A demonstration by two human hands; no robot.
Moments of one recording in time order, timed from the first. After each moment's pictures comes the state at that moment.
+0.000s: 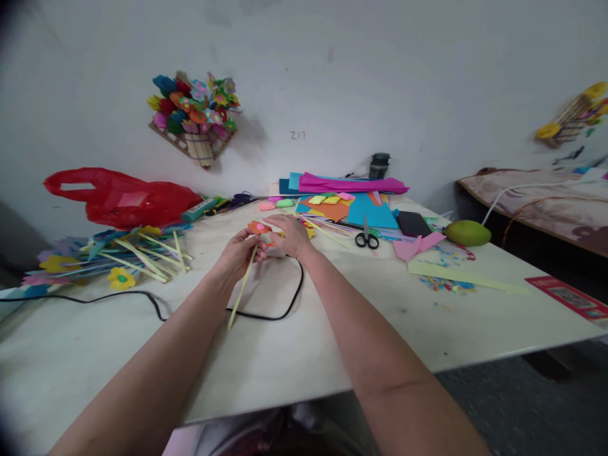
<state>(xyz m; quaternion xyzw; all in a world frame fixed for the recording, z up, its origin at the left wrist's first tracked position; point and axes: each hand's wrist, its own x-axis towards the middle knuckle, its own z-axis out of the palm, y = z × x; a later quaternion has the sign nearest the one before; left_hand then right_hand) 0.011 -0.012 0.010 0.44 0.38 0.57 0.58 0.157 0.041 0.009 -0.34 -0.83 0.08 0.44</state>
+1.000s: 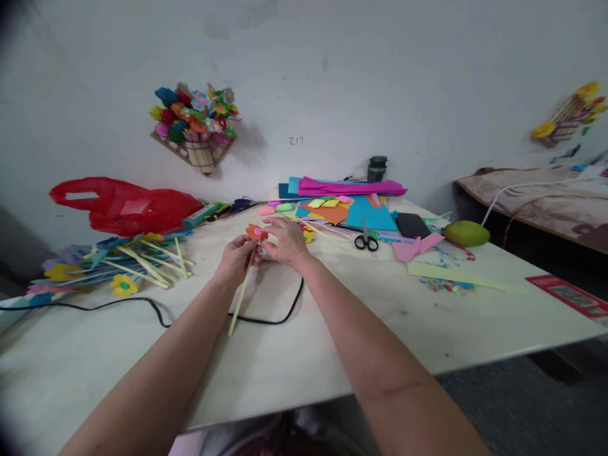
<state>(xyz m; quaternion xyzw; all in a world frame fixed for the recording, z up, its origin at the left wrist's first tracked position) 0.009 -0.001 -0.003 0.44 0.36 0.63 0.53 0.147 0.034 0.004 -0.29 -0.82 -0.07 0.49</state>
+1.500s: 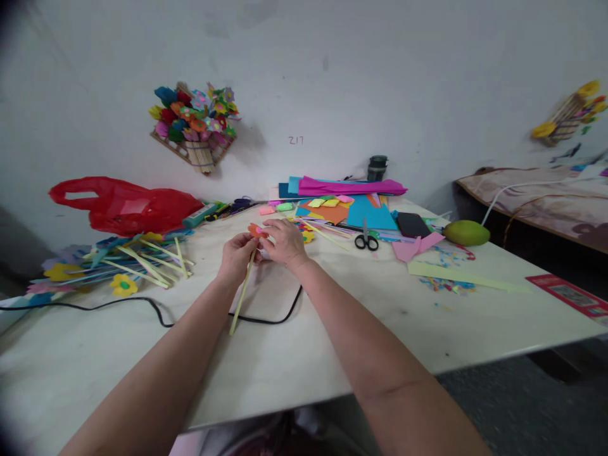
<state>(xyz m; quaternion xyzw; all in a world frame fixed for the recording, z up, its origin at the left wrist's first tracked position) 0.014 -0.002 0.000 0.49 0.41 0.64 0.43 0.140 0.031 0.000 -0.32 -0.80 -0.08 0.51</state>
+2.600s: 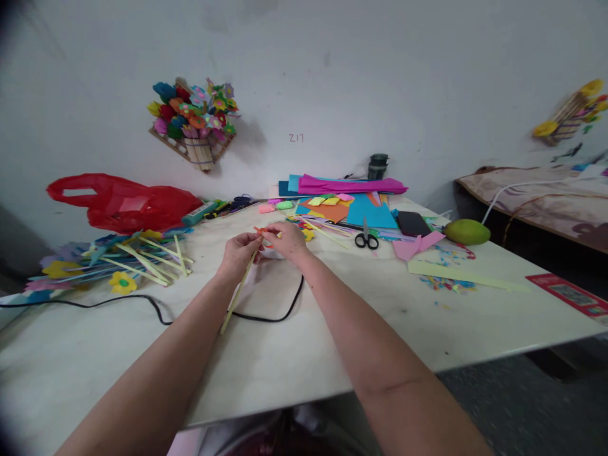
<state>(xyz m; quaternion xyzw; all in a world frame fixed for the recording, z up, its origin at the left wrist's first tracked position) 0.015 -0.002 0.002 0.51 0.45 0.60 0.41 0.142 0.040 0.001 -0.40 -0.76 0.15 0.49</state>
